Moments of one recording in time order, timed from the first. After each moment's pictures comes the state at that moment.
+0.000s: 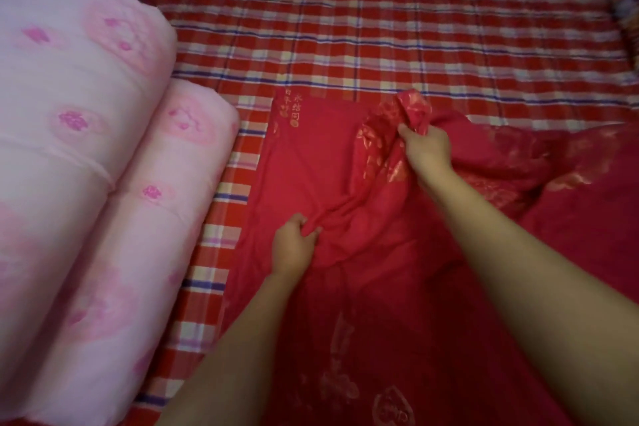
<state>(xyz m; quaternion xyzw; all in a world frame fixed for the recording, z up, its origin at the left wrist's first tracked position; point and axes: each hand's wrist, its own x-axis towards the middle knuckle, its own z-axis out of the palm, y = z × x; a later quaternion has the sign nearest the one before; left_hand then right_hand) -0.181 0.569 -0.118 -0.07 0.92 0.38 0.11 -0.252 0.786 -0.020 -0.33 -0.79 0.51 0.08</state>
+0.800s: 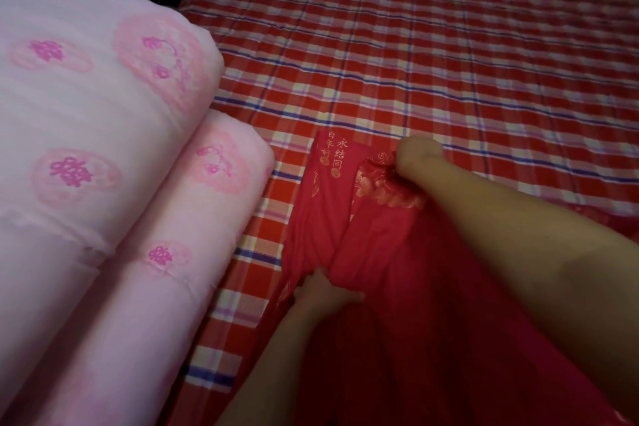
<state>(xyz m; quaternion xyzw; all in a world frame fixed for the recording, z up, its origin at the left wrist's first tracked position) -0.263 0.552 -0.142 -0.15 0.82 0.37 0.40 -0.435 0.734 -0.063 -0.13 -0.98 -0.06 -0.15</state>
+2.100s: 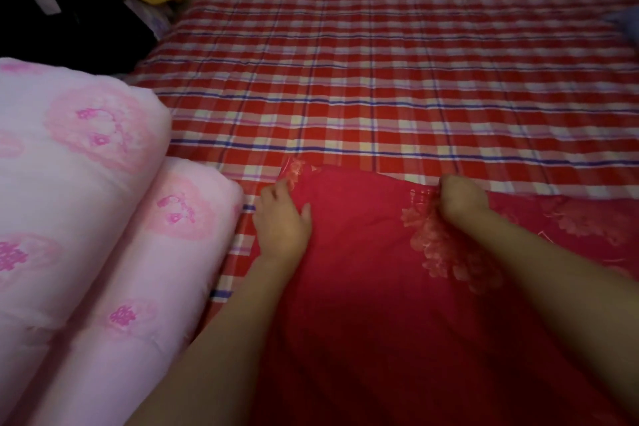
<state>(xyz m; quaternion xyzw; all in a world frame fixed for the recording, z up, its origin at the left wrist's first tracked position) -0.367 0.577 -0.086 -0.02 0.97 0.23 -0.04 -0.370 0.859 -0.101 -0.21 -0.98 0.01 -0.06</state>
